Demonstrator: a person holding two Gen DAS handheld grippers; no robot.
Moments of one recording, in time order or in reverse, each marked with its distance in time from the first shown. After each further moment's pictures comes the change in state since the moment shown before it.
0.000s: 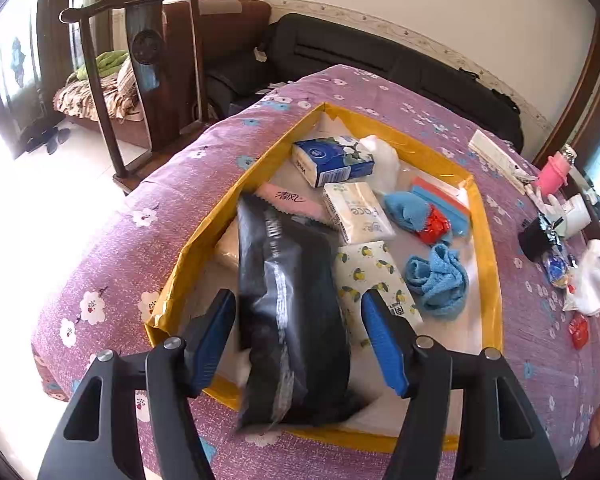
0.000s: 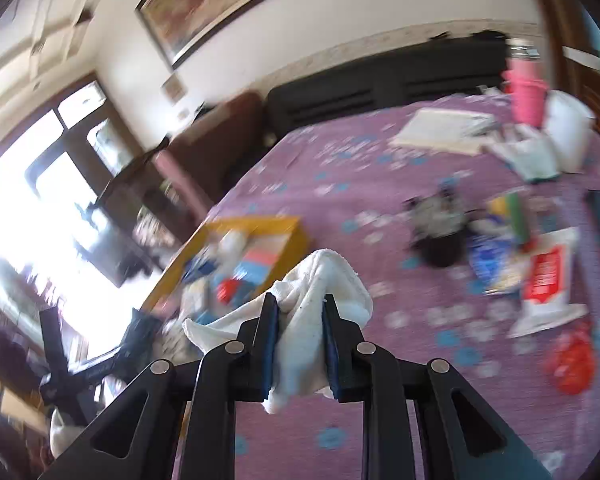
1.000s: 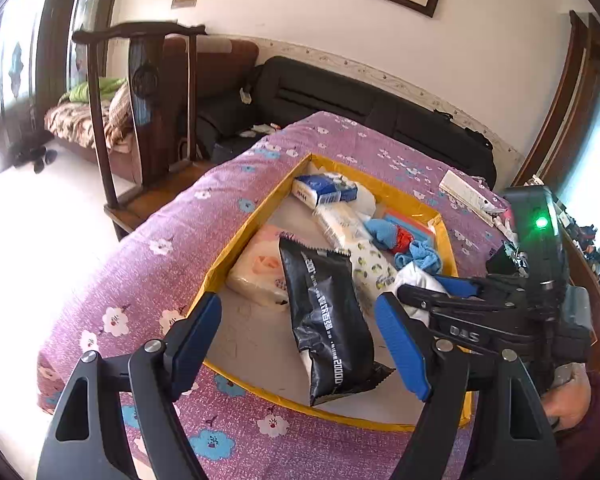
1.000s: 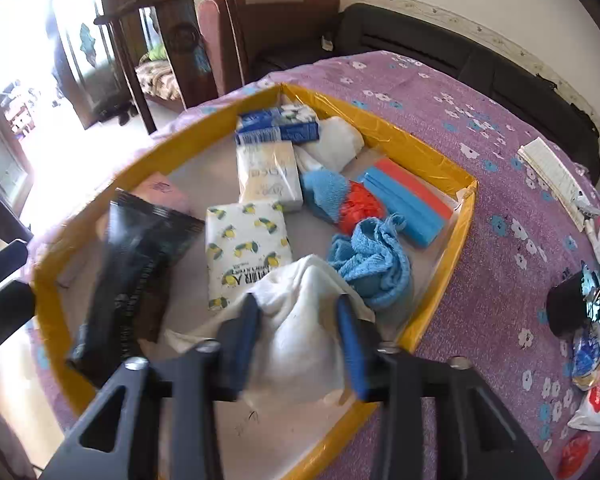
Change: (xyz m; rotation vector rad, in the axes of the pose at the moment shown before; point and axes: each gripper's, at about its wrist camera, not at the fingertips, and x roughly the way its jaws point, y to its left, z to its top) left arm -0.048 0.016 -0.008 -0.002 -0.178 -0.073; right arm 0.175 0.139 -0.033 -0.442 0.322 -0.159
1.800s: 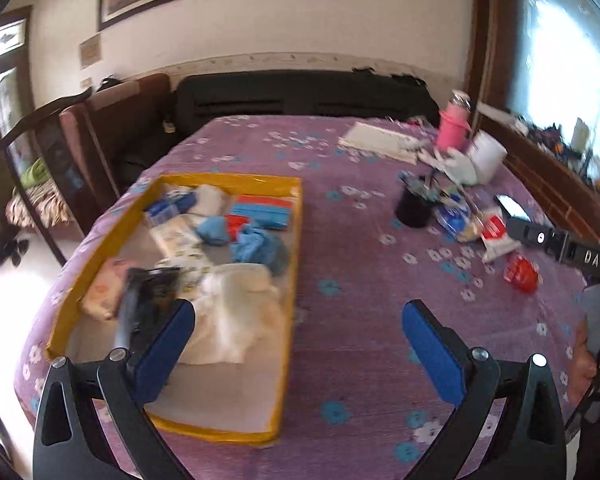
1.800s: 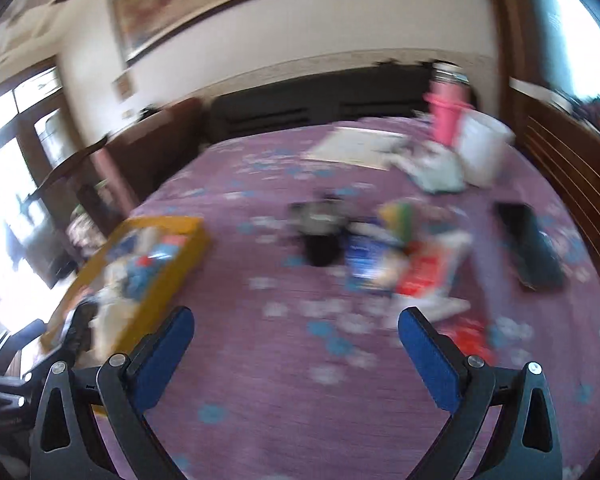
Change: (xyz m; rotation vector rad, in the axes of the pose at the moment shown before) left arm 0.006 -0.191 -0.036 0.361 0.044 -0.061; right arm -0.154 -0.203 -0.139 0.487 -0.332 -0.166
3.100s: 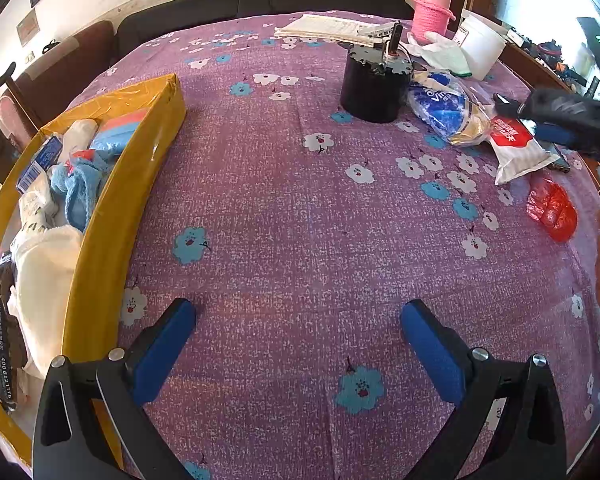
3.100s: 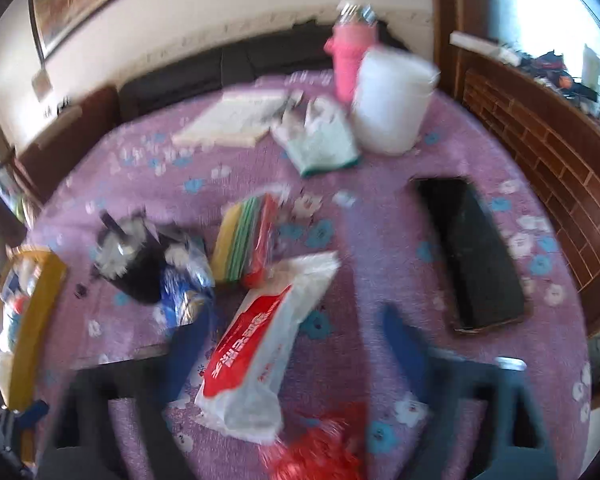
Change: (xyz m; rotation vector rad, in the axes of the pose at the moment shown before) left arm 0.124 -0.078 -0.013 0.083 0.317 -0.049; right arm 0.090 -0.113 0.042 0.086 0.200 -0.184
